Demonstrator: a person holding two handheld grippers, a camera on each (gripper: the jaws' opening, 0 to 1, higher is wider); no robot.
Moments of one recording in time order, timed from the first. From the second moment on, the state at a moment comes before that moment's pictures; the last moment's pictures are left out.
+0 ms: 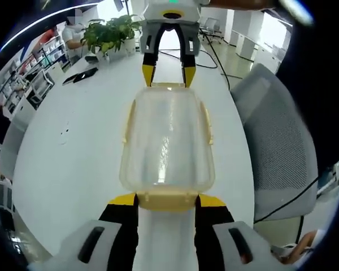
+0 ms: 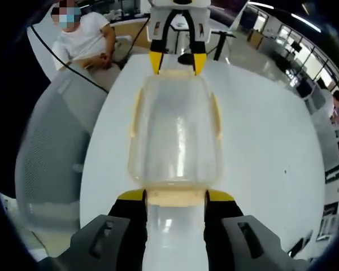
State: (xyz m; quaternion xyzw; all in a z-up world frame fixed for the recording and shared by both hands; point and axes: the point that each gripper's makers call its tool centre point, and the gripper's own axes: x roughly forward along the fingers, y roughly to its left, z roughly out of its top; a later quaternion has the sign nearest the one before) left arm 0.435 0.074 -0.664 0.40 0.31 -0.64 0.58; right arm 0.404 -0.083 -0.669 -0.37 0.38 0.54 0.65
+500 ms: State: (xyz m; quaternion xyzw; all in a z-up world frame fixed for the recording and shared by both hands) left arm 0.434 0.039 -0.661 0.41 0.30 -0.64 0.58; right arm 0.401 -0.116 -0.671 -0.38 0.39 0.53 0.65
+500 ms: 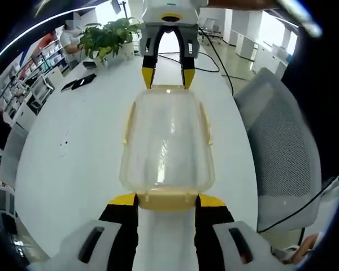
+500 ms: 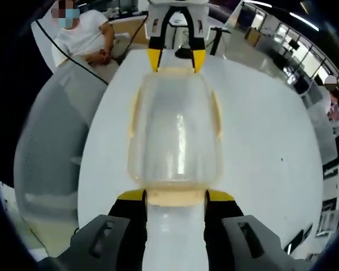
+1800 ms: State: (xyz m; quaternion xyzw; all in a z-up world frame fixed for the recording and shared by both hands) left arm 0.438 -0.029 -0.702 0.41 0.30 -0.65 0.57; right arm 0.402 -0.185 -0.705 -0.39 0.42 0.51 0.64
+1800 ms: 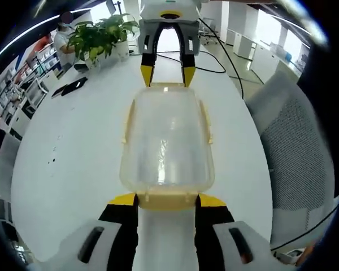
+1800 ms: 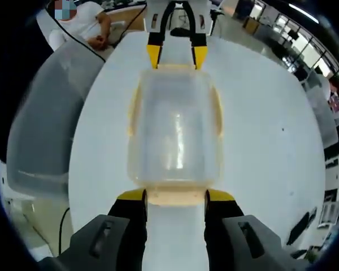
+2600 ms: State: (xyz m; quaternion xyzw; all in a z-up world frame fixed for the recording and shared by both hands) left arm 0.441 -0.035 -0.721 0.41 0.31 -0.65 0.56; right arm 0.404 -0.193 -0.723 -0.41 0.43 0.50 0.63
